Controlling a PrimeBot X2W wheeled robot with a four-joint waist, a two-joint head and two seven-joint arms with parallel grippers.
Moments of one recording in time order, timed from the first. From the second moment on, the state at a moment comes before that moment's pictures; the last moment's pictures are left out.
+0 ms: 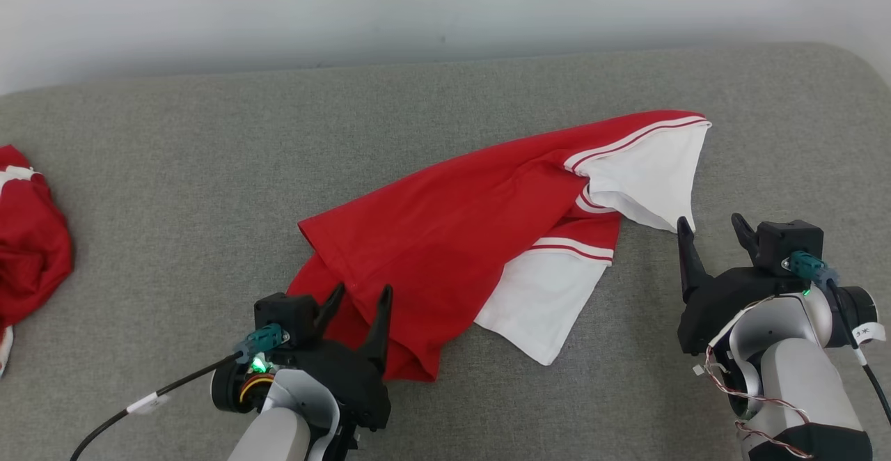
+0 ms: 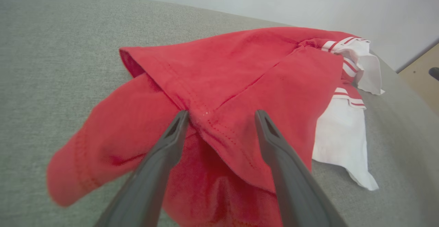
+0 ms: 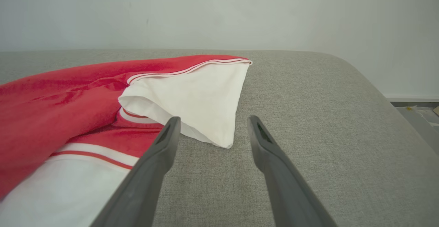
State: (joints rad) left arm -0.38 0.05 -0.32 0.47 -0.44 -0.06 0.00; right arm -0.41 -0.05 -0.13 0.41 -0.04 0.13 0.12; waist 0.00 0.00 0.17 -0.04
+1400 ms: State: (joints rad) left arm -0.44 0.07 -0.40 0.39 -0.48 -0.01 0.03; right arm -0.74 -0.06 -0.44 0.88 -0.20 0.13 0.18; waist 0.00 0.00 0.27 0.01
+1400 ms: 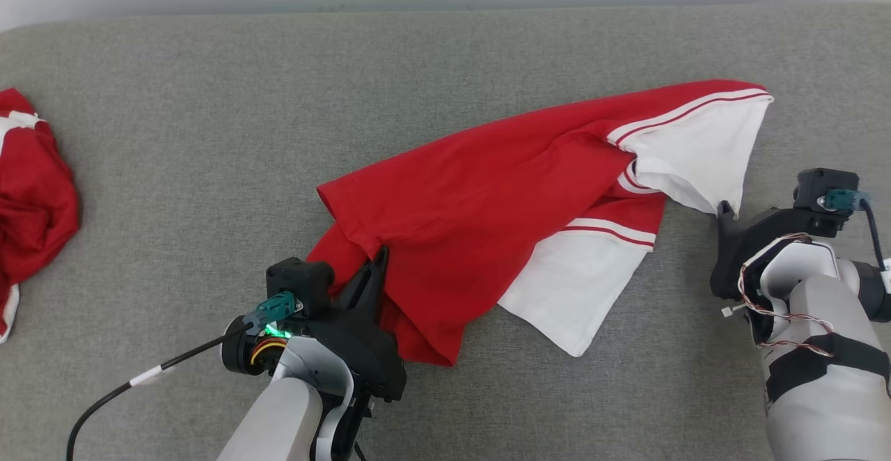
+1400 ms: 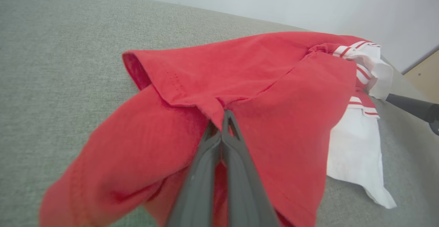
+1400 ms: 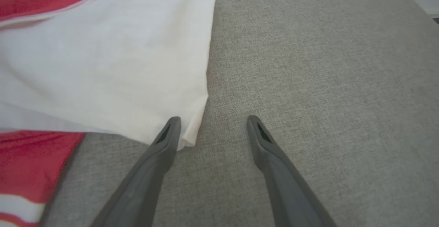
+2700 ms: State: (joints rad) left arm -0.80 0.24 -0.23 0.30 -0.72 -0.11 0.17; right arm -1.08 -0.06 -0.19 0.71 0.21 0.13 0.08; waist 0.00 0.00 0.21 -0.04
